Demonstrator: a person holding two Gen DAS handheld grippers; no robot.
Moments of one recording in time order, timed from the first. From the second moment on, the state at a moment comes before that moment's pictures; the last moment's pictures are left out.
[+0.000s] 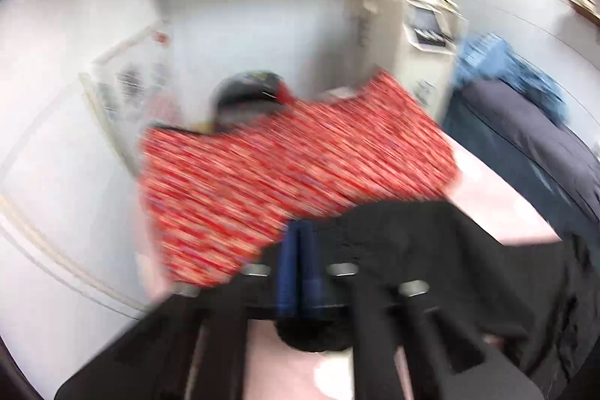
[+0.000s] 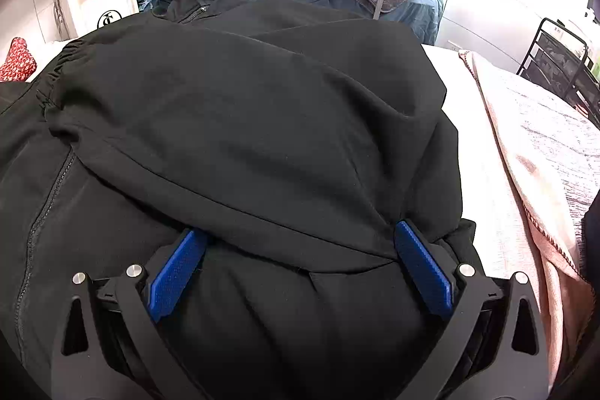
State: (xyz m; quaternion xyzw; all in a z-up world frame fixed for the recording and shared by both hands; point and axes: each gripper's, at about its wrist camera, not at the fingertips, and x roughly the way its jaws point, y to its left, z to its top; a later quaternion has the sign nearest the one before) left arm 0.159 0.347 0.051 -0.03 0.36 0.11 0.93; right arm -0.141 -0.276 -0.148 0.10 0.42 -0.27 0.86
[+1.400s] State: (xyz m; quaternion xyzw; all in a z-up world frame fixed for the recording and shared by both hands) left arm 0.138 0.139 0.078 -0.12 0.32 -0.18 0.92; right arm -0.142 -0.282 -0.148 0.10 0.42 -0.27 0.86
